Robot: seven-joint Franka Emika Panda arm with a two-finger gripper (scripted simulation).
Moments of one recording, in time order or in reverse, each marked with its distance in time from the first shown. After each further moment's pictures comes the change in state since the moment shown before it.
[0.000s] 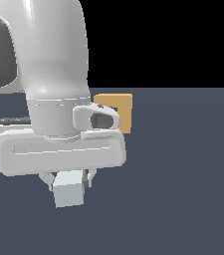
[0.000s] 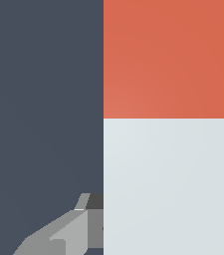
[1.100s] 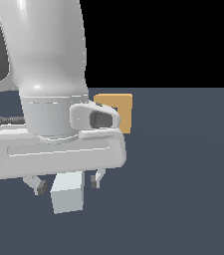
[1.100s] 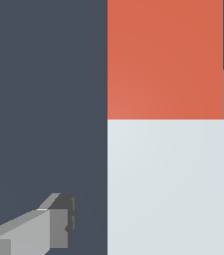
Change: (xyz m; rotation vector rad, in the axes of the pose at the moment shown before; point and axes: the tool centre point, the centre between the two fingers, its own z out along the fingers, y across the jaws) arm -0.009 -0.002 -0.004 -0.001 0.000 -0.014
